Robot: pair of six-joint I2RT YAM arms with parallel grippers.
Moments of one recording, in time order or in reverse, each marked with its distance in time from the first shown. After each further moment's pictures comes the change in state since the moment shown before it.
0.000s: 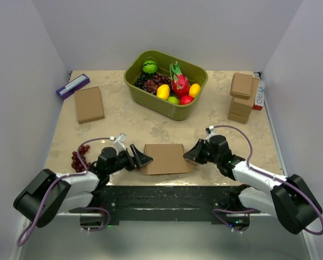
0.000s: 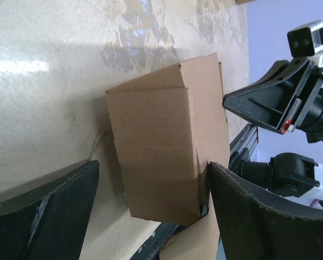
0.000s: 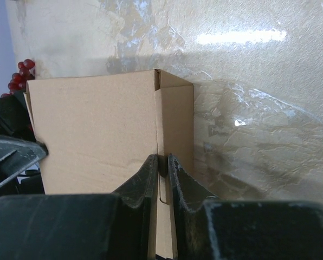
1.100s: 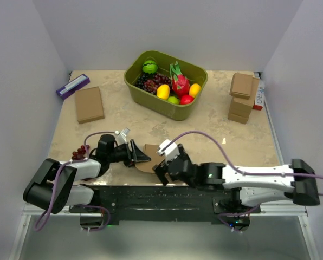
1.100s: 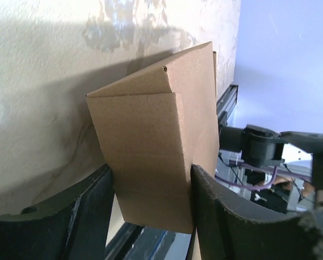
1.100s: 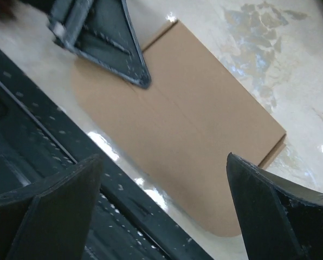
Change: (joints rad) left arm 0.172 0.180 0.174 -0.175 0.389 0.051; right arm 0.805 -0.007 0.449 -0.441 0.711 -0.500
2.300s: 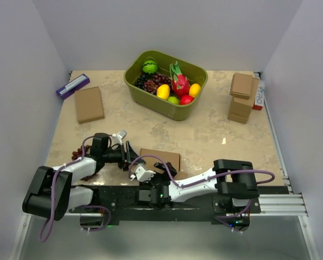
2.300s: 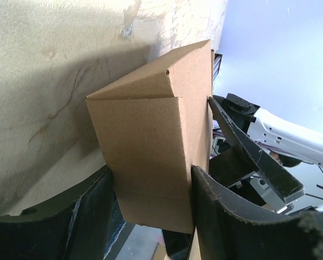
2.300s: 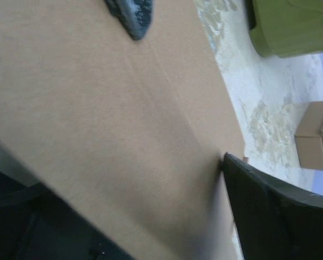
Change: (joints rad) left arm 0.150 -0.080 0.050 -0.358 0.264 0.098; right arm 0.256 0.724 0.272 -0.183 0.617 0.000
